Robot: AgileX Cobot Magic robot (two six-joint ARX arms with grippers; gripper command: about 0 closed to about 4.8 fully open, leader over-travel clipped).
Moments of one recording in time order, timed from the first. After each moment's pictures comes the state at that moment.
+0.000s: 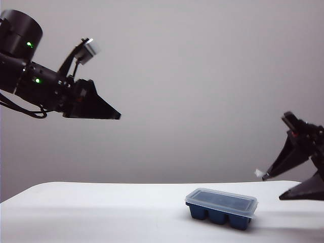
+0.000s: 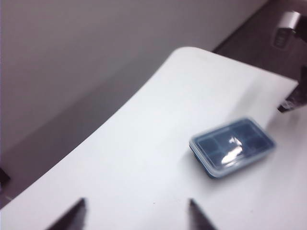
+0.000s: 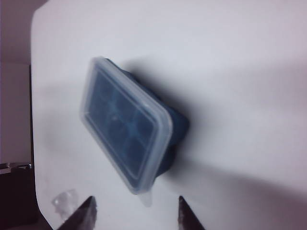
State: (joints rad) left arm -0.24 1.60 0.75 0.41 0.69 0.38; right arm -0.01 1.73 0.60 0.22 -0.78 0.45
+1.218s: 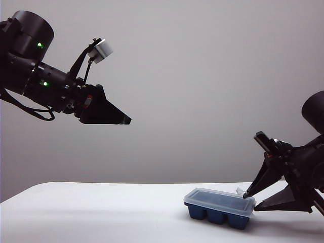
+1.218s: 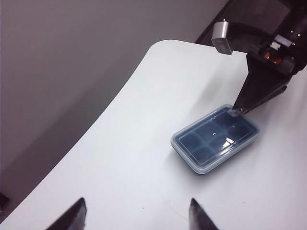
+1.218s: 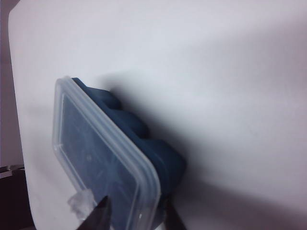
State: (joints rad) left arm -0.29 1.60 0.75 0.38 0.69 0.50; right arm 0.09 1.93 0.72 0.28 -0.72 0.56
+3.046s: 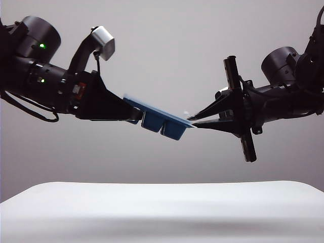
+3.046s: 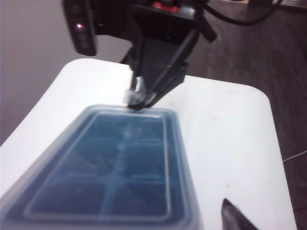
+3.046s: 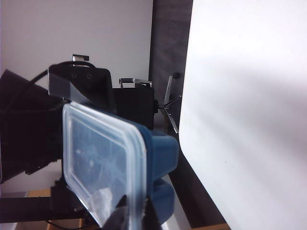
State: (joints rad) left arm -0.34 1.61 0.75 0.30 0.95 0.52; right arm 0.24 1.85 0.91 0.34 -1.20 0.86
